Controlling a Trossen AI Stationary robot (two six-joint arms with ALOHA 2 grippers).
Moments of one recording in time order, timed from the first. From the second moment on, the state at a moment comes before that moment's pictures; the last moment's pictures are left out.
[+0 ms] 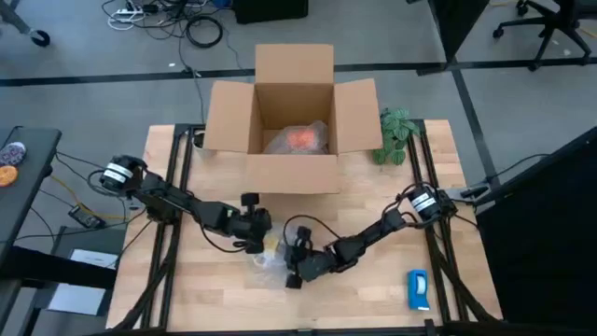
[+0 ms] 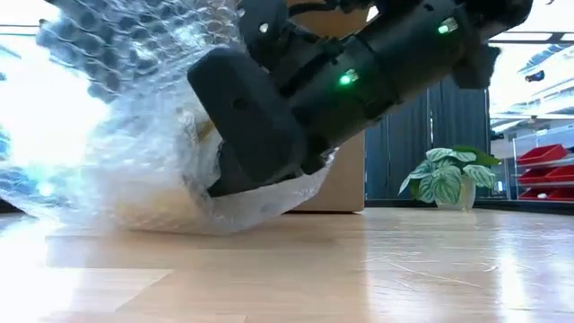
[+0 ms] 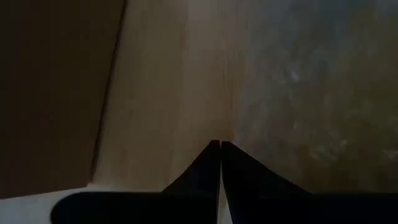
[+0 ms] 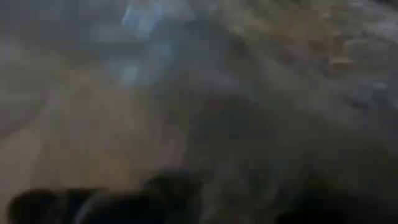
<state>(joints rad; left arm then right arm) -0.31 1.55 0.75 -0.27 -0.48 -0.20 0.48 2.18 1.29 0.28 0.63 0.31</state>
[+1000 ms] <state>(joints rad) -0.31 1.56 0.75 -0.24 -0.50 -0.19 0.55 1.93 1.27 -0.11 0.84 0.45</state>
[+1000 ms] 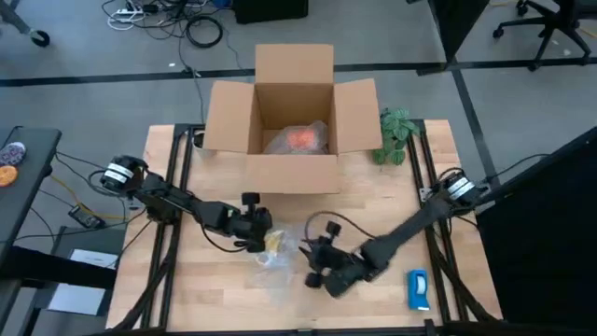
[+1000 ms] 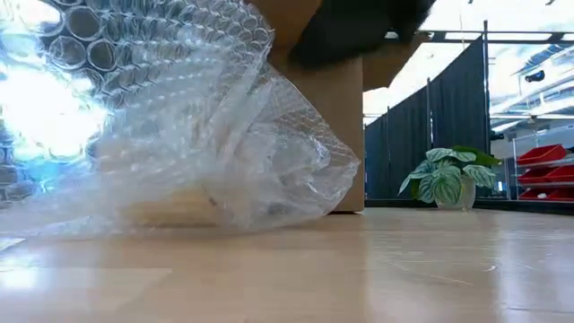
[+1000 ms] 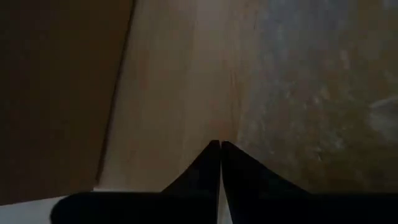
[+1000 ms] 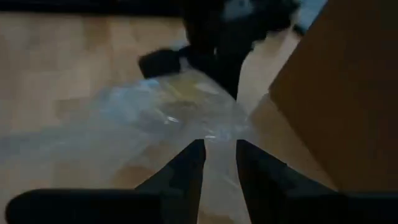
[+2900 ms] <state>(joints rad) -0.31 1.57 0.75 -0.18 -0.52 -0.16 0.51 2.05 1.28 0.09 0.52 0.41</state>
